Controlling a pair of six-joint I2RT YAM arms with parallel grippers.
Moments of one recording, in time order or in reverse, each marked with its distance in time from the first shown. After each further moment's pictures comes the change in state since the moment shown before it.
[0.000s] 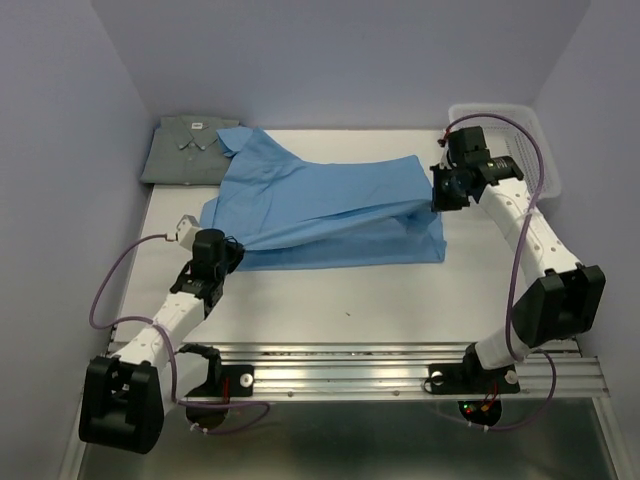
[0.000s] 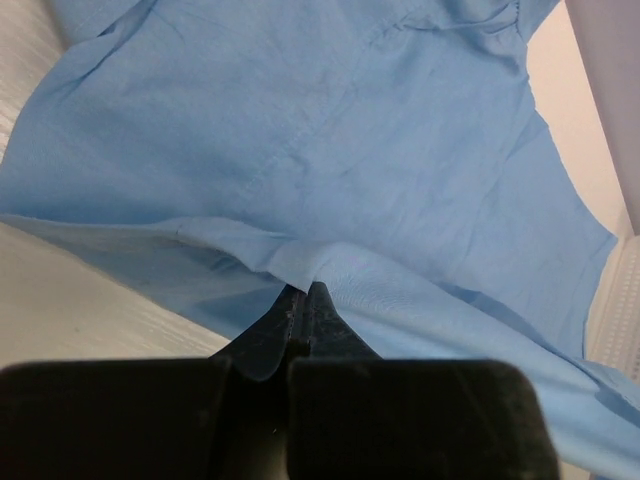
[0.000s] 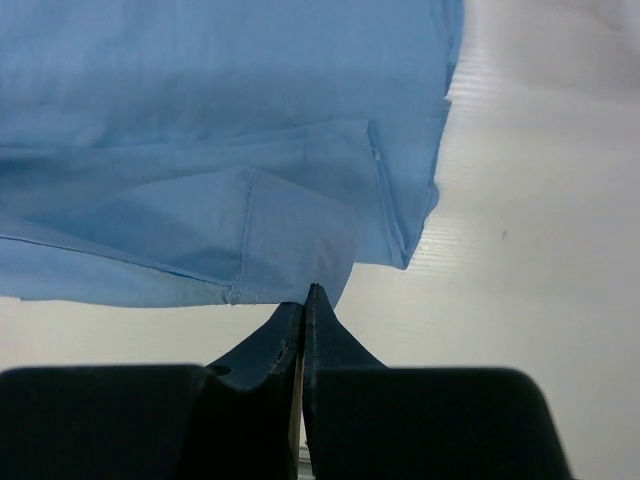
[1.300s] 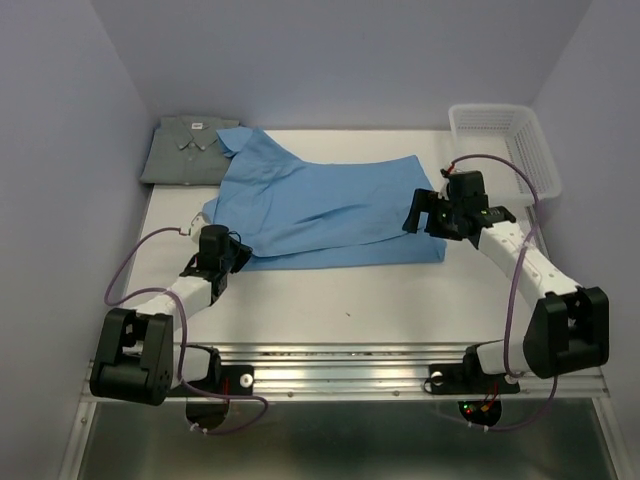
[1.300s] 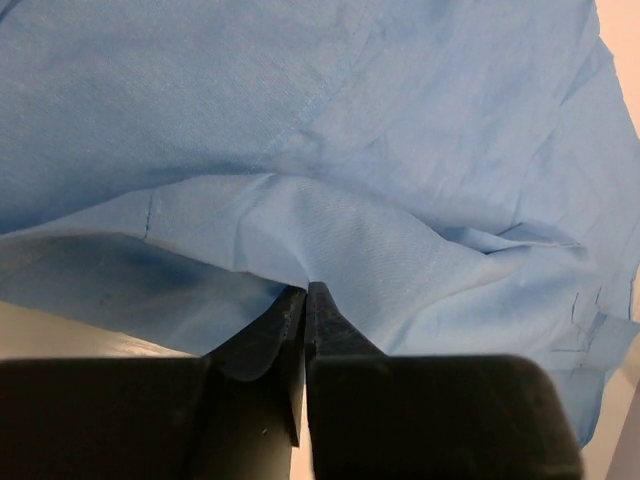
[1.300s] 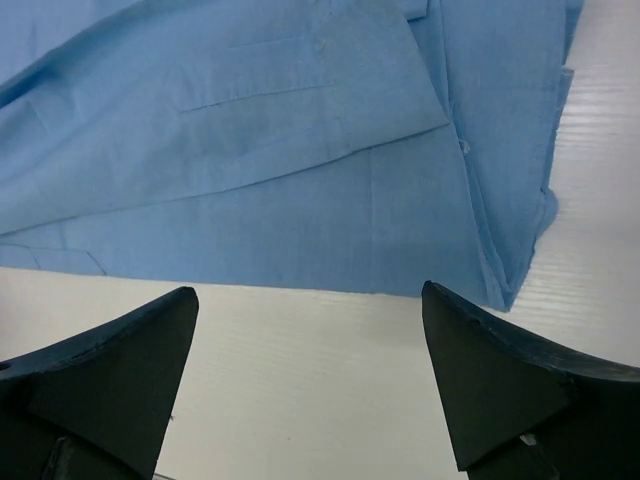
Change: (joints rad) left arm 0.038 0.246 -0.003 0.165 0.156 0.058; right arm -0.016 -0.202 -0.490 0.434 -0.192 0.156
